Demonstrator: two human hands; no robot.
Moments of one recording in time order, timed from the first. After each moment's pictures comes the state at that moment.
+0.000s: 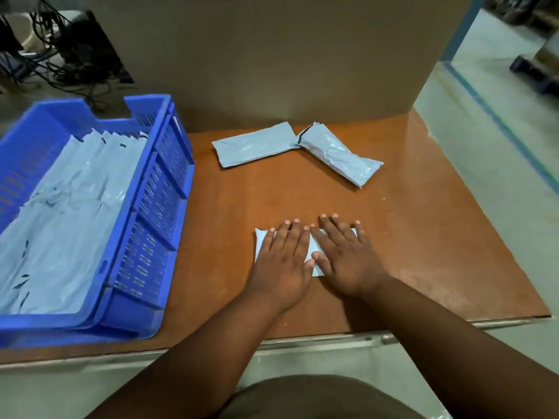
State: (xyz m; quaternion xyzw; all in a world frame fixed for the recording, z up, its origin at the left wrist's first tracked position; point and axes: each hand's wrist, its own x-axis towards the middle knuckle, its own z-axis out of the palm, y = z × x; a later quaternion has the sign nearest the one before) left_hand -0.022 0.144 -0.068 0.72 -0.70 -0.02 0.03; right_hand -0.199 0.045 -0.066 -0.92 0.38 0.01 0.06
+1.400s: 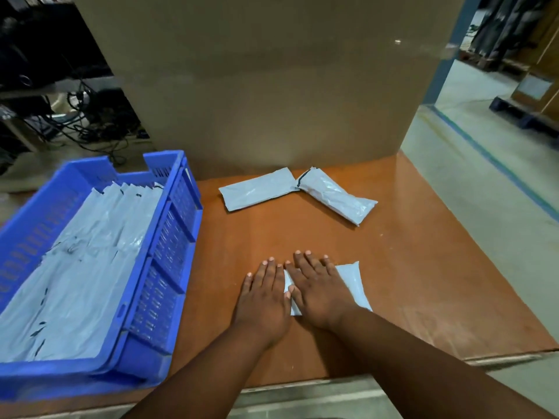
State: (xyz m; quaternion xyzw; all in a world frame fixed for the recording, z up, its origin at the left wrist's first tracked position) left_hand 0.015 0.152 -0.056 0.77 -0.63 -0.08 0.00; right_hand -0.136 0.057 -0.065 -0.93 0.36 0.02 0.08
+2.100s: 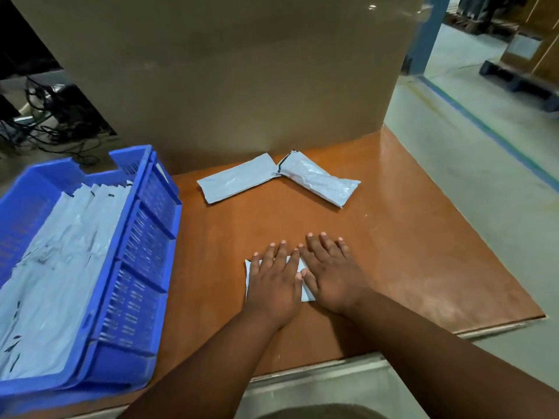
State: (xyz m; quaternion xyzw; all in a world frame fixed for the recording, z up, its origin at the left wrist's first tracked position) left_hand -0.024 0.117 -0.061 0.74 -0.67 -0.05 0.00; right_hand -0.192 0.035 -0.074 -0.91 0.40 -0.02 0.07
